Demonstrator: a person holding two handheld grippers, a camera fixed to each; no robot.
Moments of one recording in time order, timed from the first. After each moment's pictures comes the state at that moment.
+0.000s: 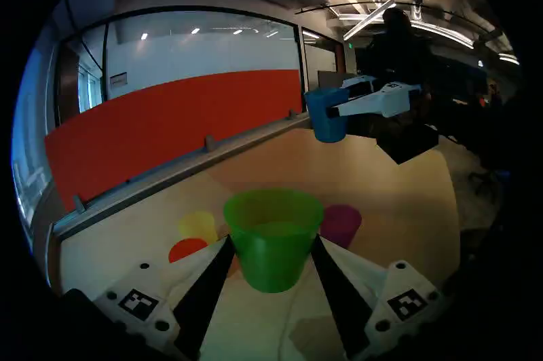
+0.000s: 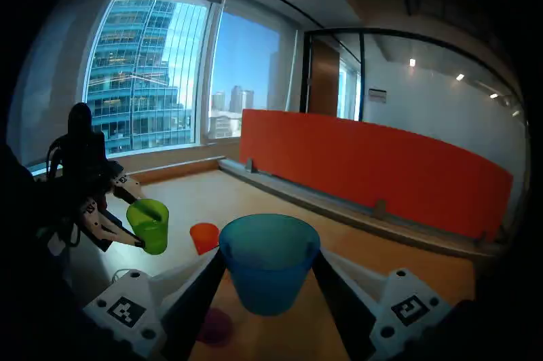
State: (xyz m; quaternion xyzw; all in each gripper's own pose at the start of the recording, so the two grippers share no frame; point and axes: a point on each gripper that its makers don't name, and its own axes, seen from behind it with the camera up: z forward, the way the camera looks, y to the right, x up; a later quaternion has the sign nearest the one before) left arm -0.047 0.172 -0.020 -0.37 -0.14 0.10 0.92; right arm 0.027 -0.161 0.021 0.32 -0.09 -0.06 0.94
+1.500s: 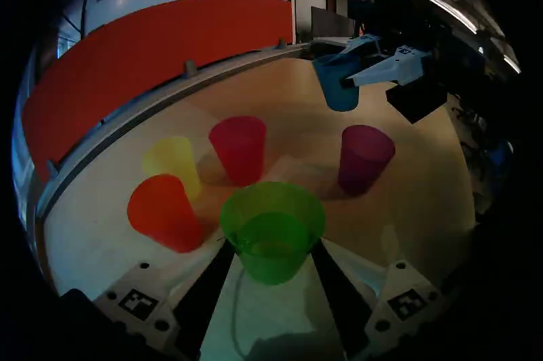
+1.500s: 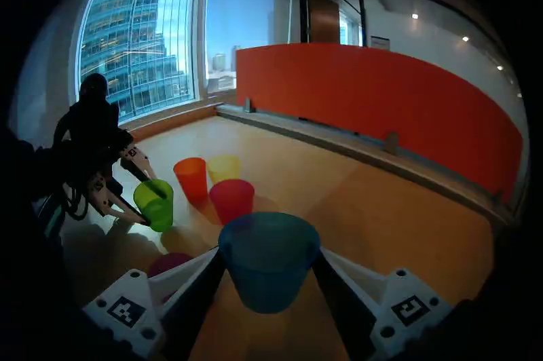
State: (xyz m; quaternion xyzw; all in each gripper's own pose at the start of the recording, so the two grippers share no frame) left arm -0.162 0.169 0.005 -0.39 -0.29 0.14 0.86; right arm -0.093 -0.144 0.040 0.33 -0.21 -0.06 0.92
